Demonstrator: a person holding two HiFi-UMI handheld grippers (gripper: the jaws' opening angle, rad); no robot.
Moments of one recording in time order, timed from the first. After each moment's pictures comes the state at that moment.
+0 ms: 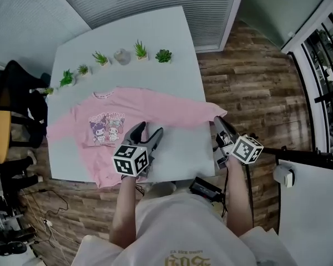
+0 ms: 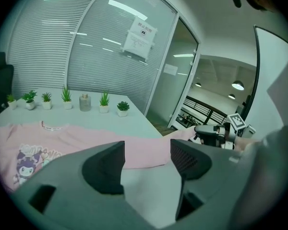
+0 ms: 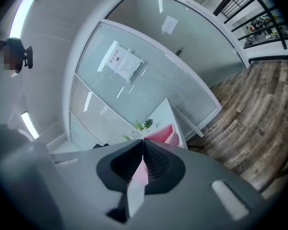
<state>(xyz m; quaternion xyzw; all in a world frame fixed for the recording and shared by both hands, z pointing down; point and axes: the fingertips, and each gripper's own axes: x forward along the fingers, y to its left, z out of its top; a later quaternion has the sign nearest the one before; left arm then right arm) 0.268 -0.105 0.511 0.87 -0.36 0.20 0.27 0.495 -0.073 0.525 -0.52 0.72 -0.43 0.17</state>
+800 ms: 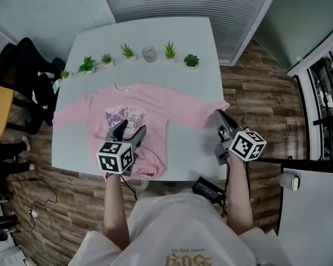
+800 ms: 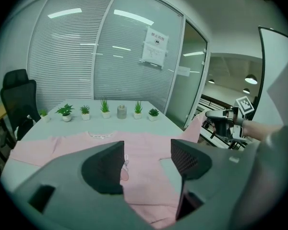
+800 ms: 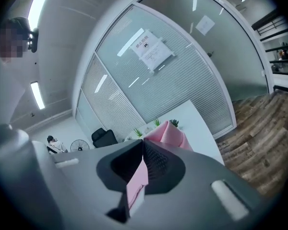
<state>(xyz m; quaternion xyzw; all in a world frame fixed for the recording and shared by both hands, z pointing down) 0.109 -0.117 0.470 0.84 -0.44 0.22 0.23 0.393 -0.117 0.452 -0.50 0.79 -0.34 0.08</state>
